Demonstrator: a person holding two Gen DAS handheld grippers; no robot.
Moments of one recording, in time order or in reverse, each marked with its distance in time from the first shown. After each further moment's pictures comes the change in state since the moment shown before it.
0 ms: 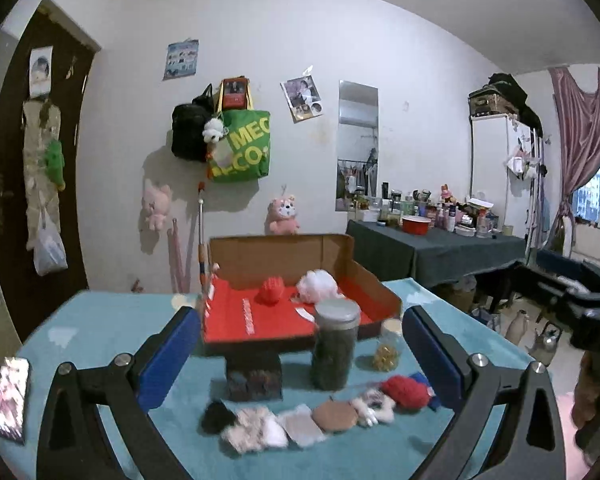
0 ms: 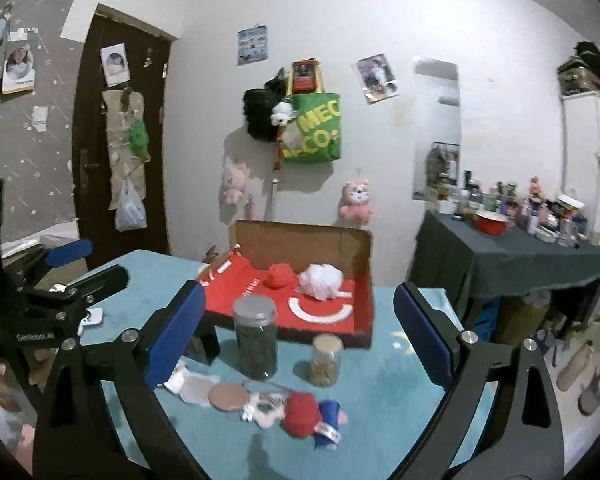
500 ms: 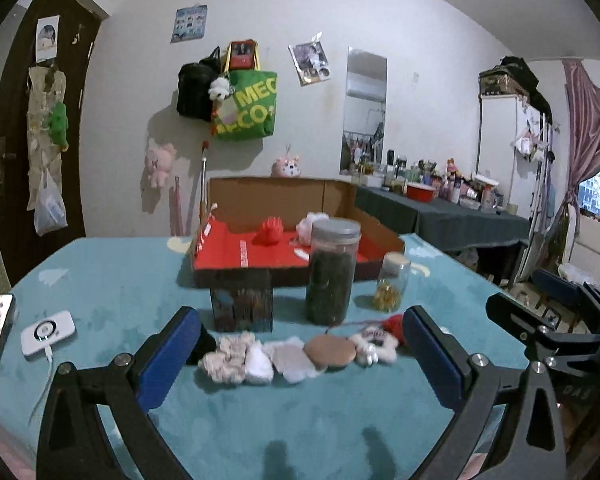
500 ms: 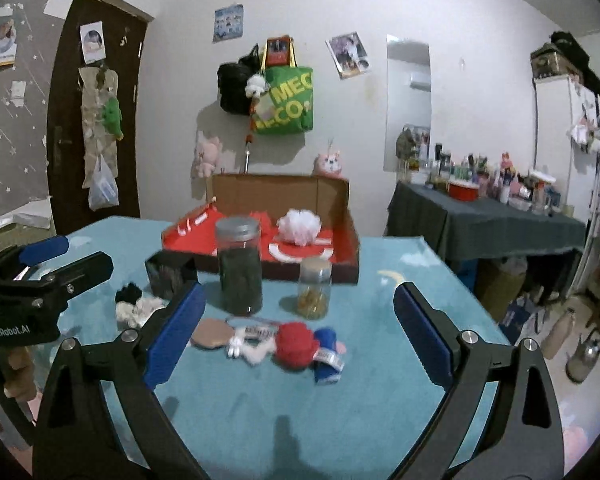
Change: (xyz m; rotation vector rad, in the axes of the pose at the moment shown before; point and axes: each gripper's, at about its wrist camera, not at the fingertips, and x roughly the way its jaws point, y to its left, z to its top) left arm 0.013 -0.007 -0.075 -0.023 0.112 0.022; right arm 0.007 0.020 -0.091 0.008 0.076 -0.104
